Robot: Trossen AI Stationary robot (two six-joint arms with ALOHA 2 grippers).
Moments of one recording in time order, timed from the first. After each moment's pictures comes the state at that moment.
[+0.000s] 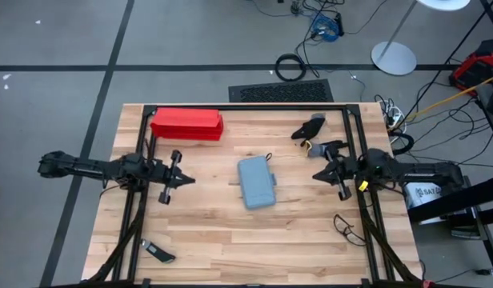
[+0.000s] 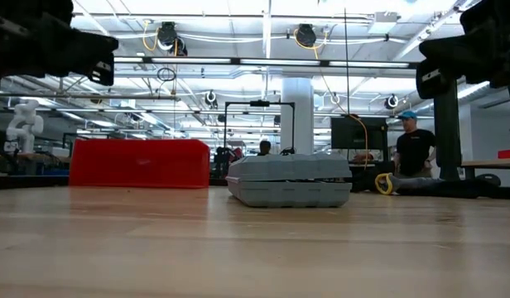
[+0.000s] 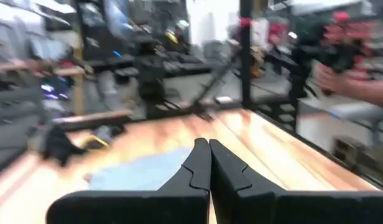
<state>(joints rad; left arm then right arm) -0.05 0.32 0.01 0.36 0.19 0.08 -0.07 0.14 0.01 0.22 -0.28 0.06</state>
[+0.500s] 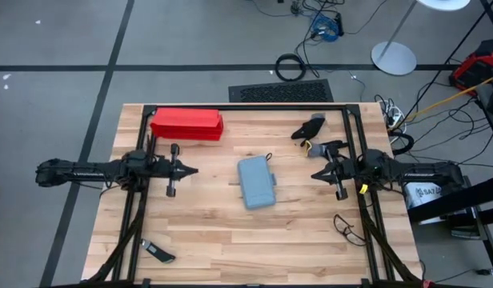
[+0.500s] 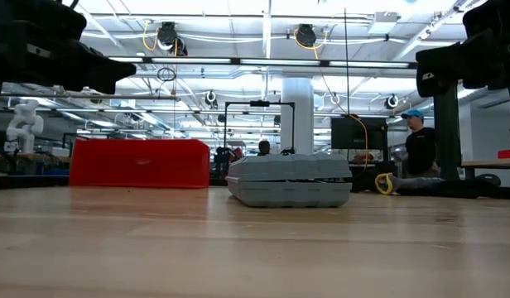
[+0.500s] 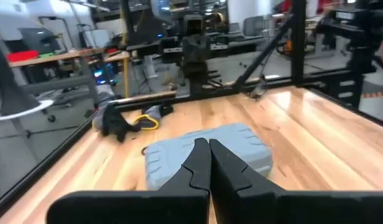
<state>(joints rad) 0.08 0.31 0.01 0.29 0.13 0.17 -0.07 0.15 0.01 0.18 -0.24 -0.08</state>
